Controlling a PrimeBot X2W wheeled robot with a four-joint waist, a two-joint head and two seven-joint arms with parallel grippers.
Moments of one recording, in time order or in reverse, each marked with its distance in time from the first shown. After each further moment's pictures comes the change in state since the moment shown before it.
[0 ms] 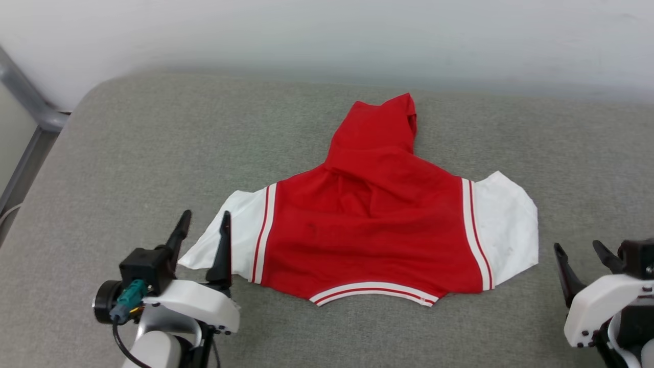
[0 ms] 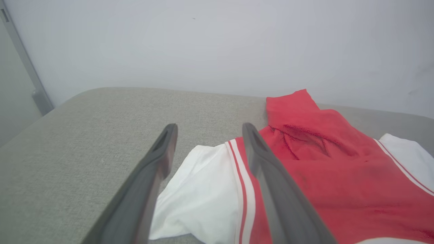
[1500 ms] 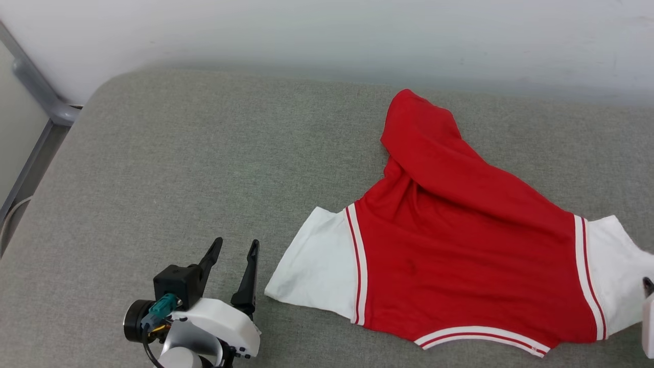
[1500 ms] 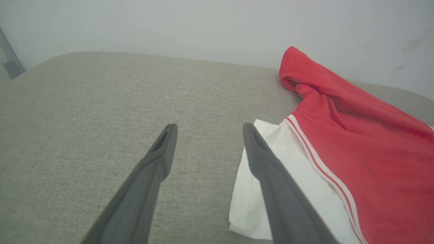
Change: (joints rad) left arm 0.019 -0.023 -0.091 0.074 -0.024 -0.022 -0.008; right arm -0.016 -0.169 -0.135 0.090 -0.118 0.000 0.336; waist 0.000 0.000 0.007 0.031
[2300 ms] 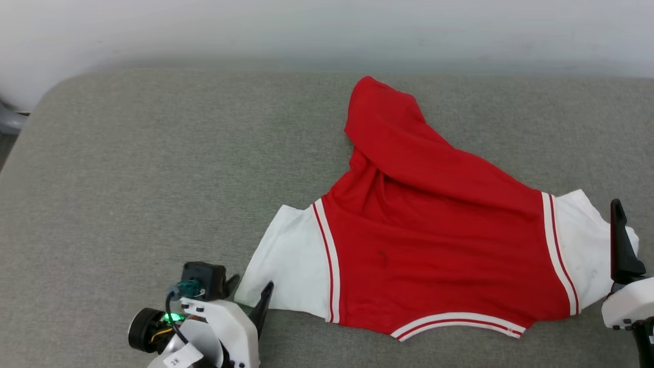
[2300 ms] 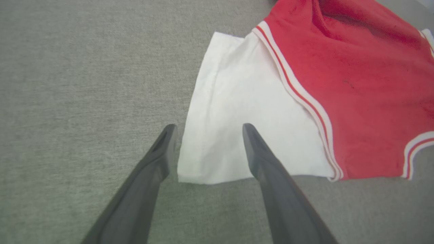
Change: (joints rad) left arm 0.024 0.077 -0.067 -0.101 -0.066 -0.011 0.385; right arm 0.029 0.226 -0.018 -0.270 0.123 0.000 -0.455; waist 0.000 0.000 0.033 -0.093
